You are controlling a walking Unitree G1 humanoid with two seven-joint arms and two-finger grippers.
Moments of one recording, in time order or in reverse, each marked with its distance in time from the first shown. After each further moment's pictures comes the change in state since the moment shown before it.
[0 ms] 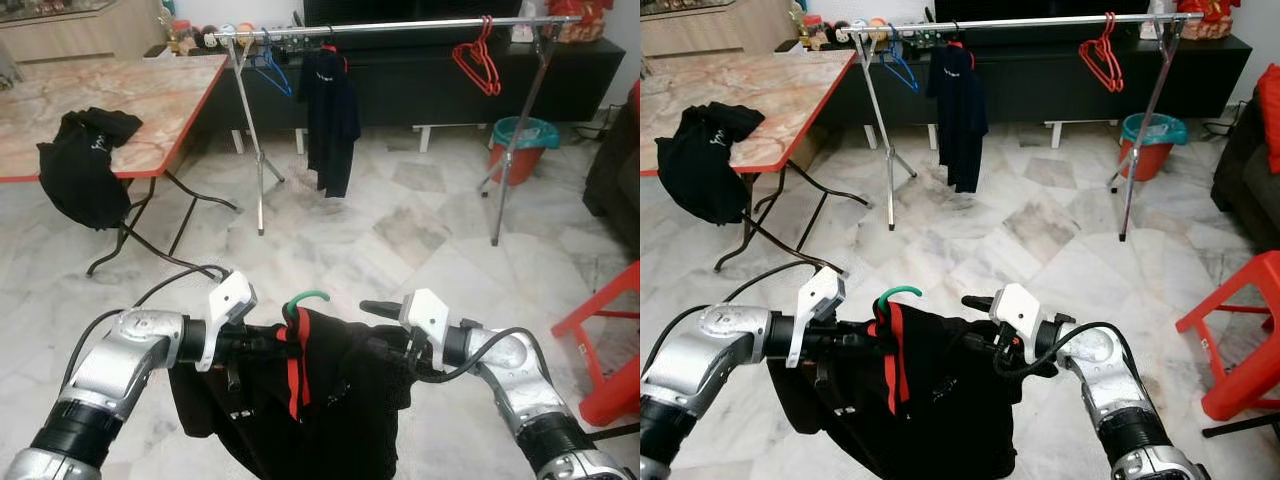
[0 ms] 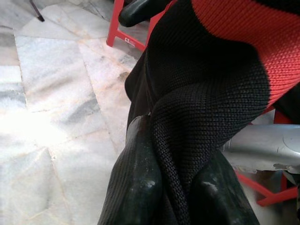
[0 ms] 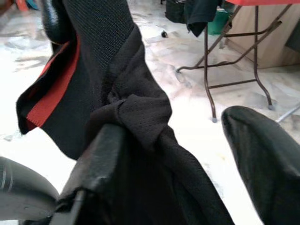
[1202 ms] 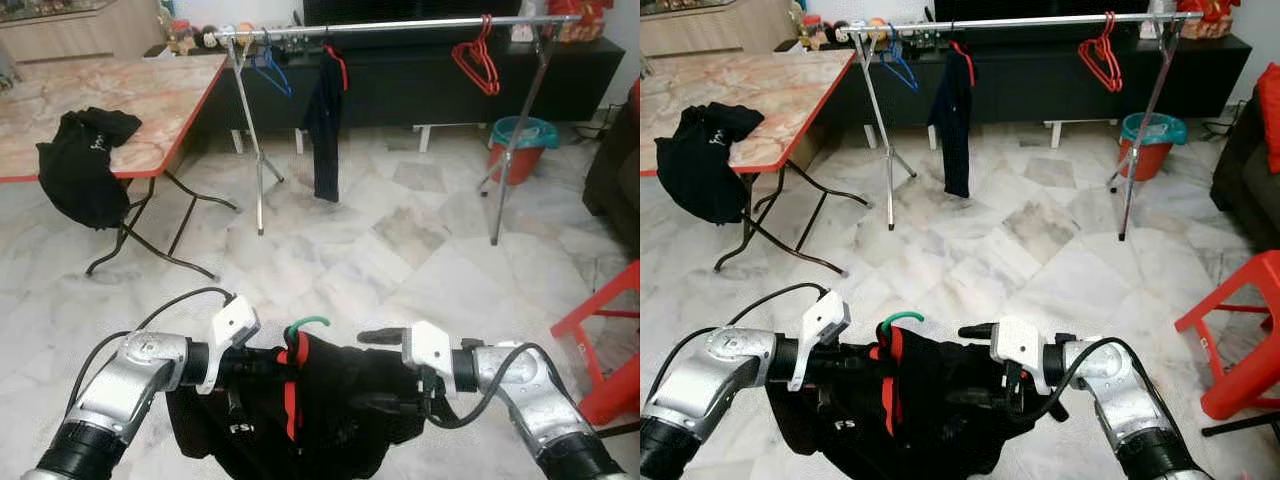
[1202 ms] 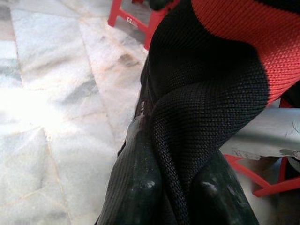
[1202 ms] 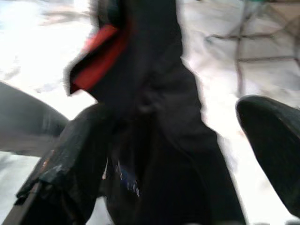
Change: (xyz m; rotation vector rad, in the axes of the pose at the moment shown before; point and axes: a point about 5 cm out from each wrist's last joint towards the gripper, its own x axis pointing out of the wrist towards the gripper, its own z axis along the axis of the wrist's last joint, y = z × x) left arm 0.007 -0.009 -0.031 -0.057 0.046 0.035; right arm -0.012 0.019 -0.010 -0.061 0.126 0.136
